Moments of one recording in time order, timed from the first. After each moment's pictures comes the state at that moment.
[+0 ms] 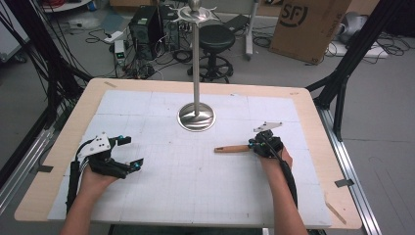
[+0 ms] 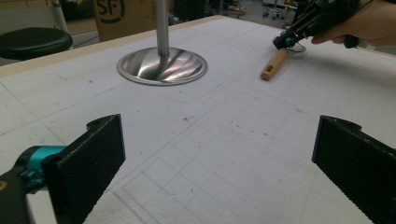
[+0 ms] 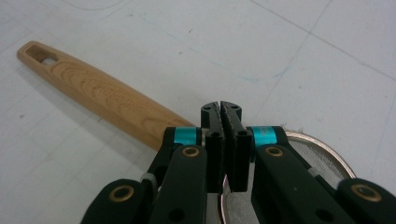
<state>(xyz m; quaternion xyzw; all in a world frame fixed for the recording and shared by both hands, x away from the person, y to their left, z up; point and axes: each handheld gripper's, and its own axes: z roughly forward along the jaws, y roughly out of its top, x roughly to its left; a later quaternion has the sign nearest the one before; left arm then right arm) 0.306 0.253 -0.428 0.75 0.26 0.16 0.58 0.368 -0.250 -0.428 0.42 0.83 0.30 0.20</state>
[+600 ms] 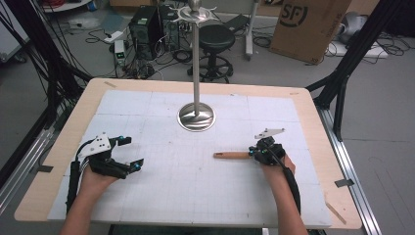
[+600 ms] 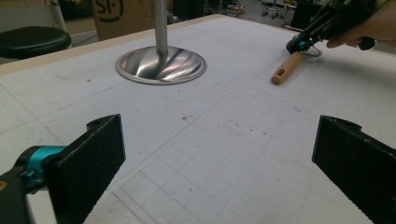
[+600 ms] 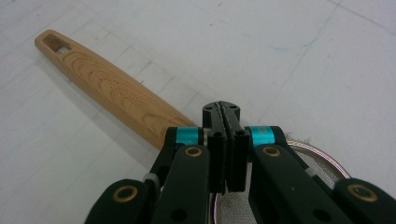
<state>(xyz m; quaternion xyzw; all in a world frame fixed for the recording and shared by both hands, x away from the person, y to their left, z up) 0.305 0.252 -0.428 0.75 0.26 0.16 0.58 0.344 -0.252 -0.428 0.42 0.84 0.30 0.18</state>
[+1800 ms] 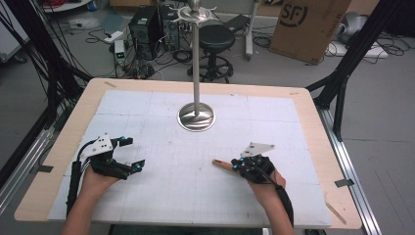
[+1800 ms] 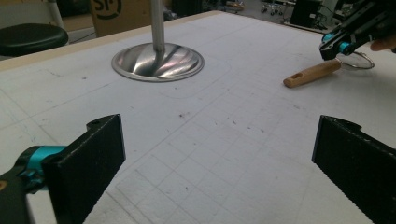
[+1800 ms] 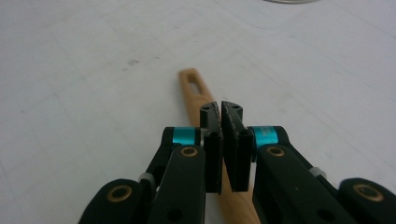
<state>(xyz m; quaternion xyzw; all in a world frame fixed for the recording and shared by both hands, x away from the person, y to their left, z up) 0.305 0.250 -0.430 0.76 0.26 0.16 0.58 0.291 -0.201 -0.414 0.32 0.86 0.36 0.15</state>
